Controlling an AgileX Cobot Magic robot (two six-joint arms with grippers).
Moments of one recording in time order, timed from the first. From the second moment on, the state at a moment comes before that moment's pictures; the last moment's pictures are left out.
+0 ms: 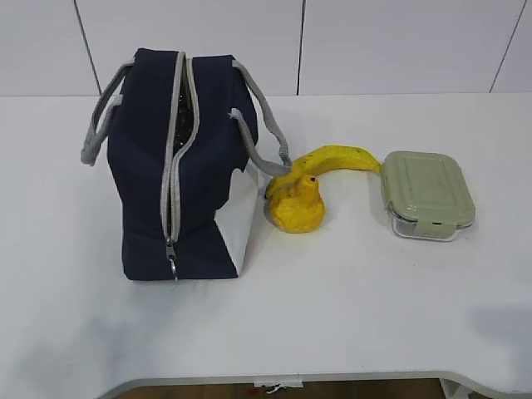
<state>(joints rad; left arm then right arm) -0.02 0.01 -0.53 -0.13 1.11 0.13 -0.17 -0.02 -0.49 0.01 1.14 -0.15</state>
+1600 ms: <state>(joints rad) -0.02 0.01 -0.53 -0.13 1.11 0.13 -0.17 0.86 -0.69 0.27 0.96 0.01</state>
